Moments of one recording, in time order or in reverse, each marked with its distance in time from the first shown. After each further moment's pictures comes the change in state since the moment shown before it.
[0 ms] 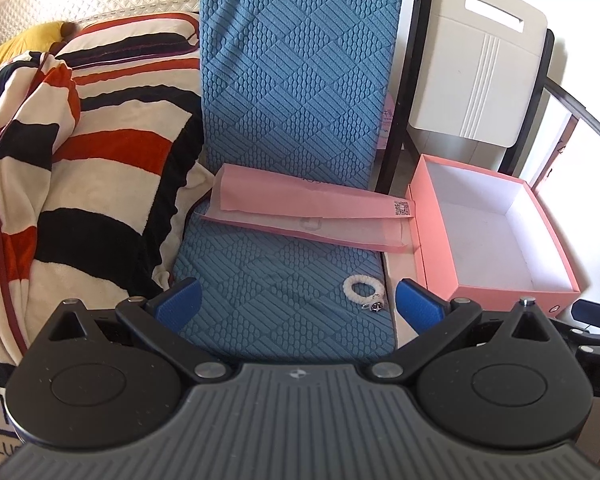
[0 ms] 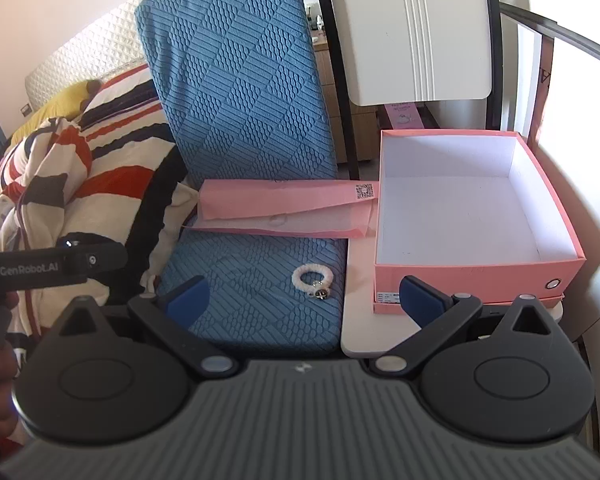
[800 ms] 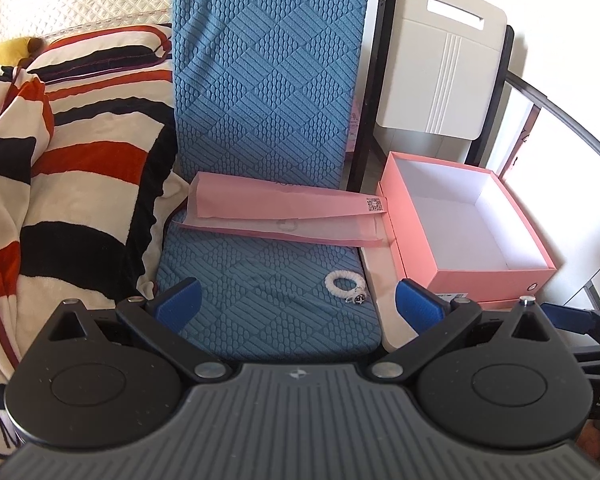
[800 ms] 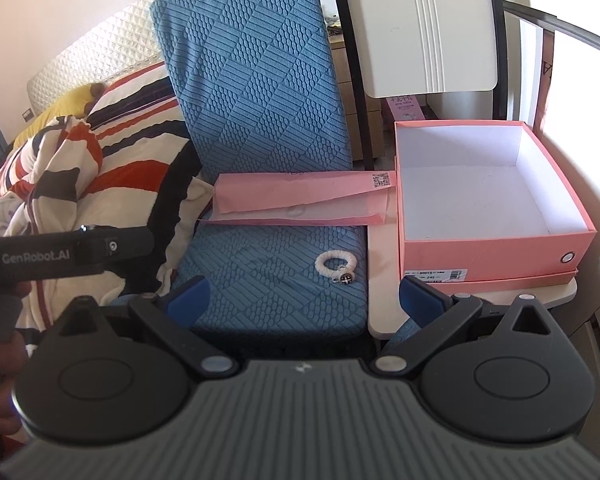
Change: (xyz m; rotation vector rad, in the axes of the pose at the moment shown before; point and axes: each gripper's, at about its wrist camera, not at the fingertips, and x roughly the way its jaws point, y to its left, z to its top) left arm -0.014 0.025 -0.018 0.080 -0.039 -0.108; right arm -0.007 0.037 -0.028 0.028 -0.024 0.003
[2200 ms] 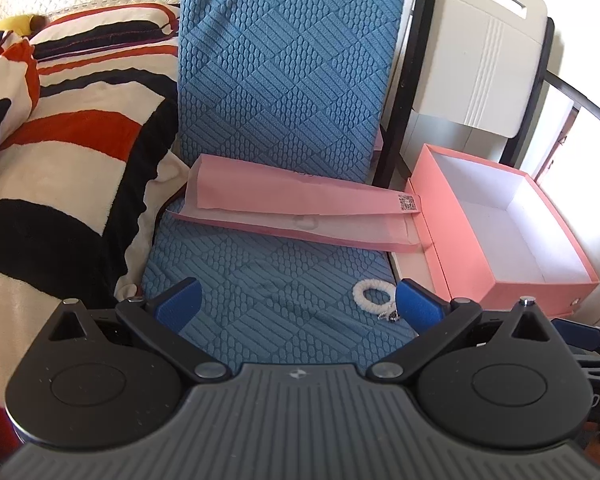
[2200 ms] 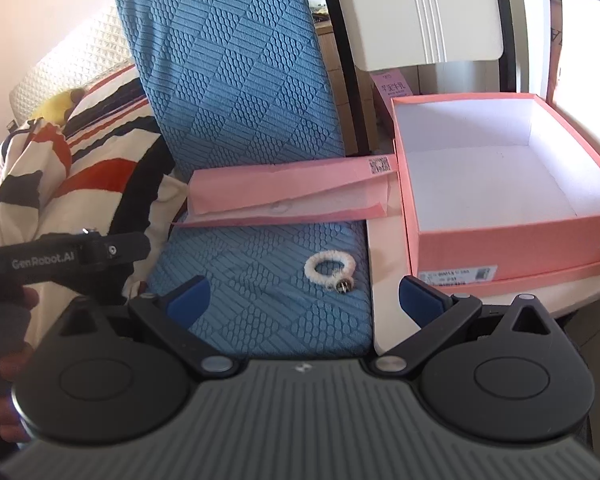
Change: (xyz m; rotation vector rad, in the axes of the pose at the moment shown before) left arm 0.116 0.036 -0.015 -0.065 -0.007 0.000; right arm 0.092 -0.015 -0.013 0.043 -0.023 -0.026
